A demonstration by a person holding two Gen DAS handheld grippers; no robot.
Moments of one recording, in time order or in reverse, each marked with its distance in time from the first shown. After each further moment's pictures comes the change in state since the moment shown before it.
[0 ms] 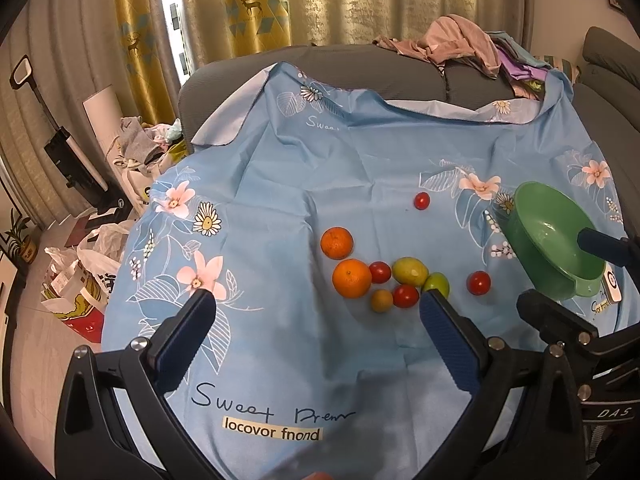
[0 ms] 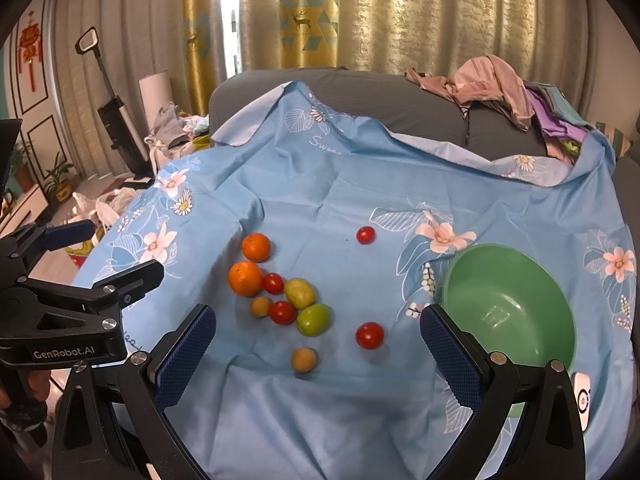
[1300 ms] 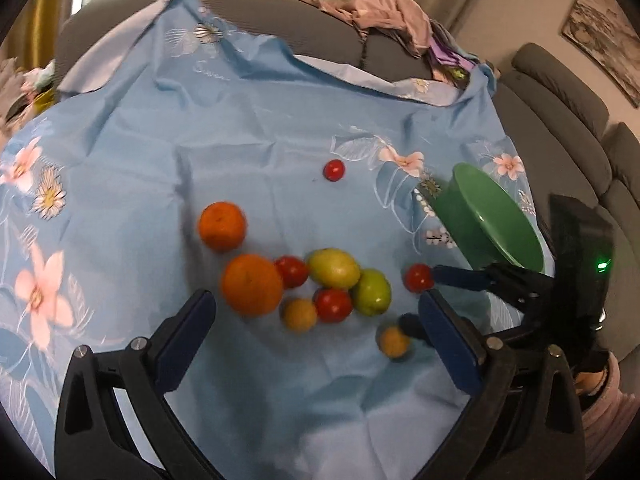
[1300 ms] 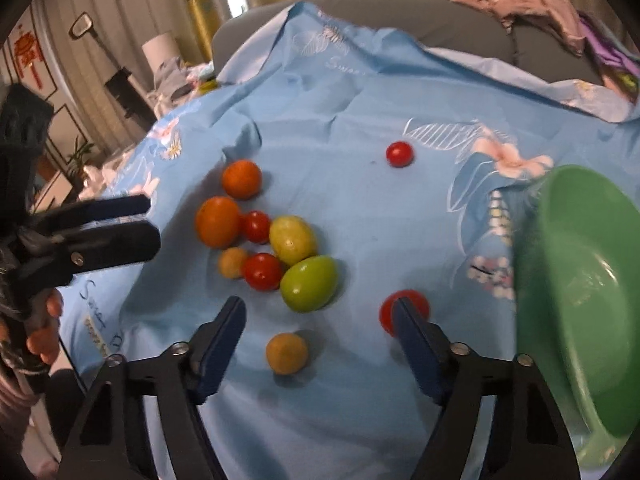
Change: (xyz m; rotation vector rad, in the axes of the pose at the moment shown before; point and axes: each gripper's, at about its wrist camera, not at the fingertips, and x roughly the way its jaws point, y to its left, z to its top) left arm -0.018 0.016 0.052 -0.005 0.131 -0.520; right arm 0.120 -0.030 -0.035 0.038 0.208 0.185
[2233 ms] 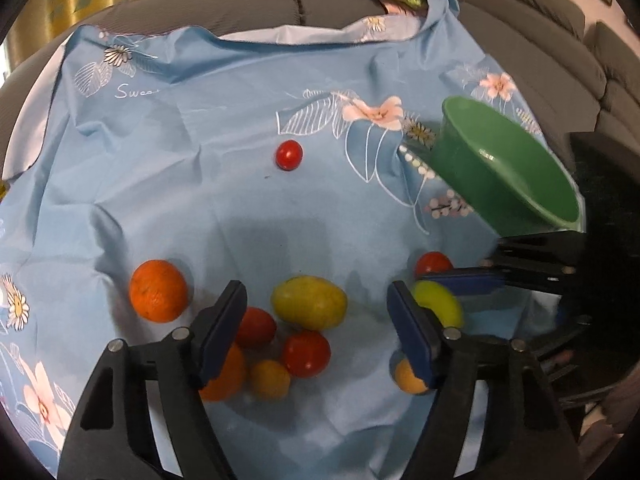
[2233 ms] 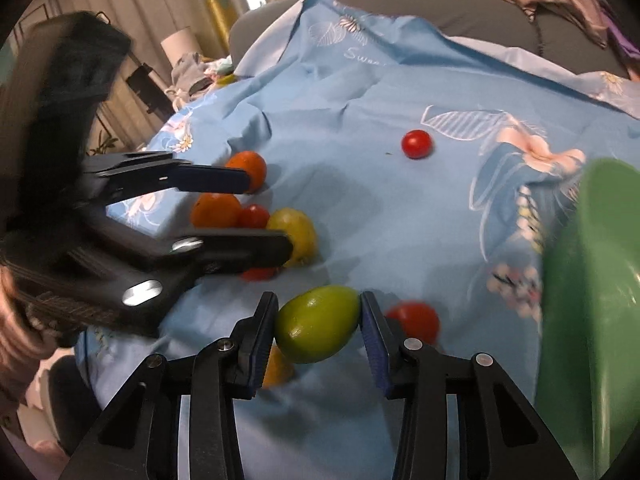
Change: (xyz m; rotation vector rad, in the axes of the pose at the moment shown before) left arm -0.015 -0.060 0.023 0.304 0.151 0.056; right arm 0.006 -0.021 -0.004 -0.014 -0.004 0.122
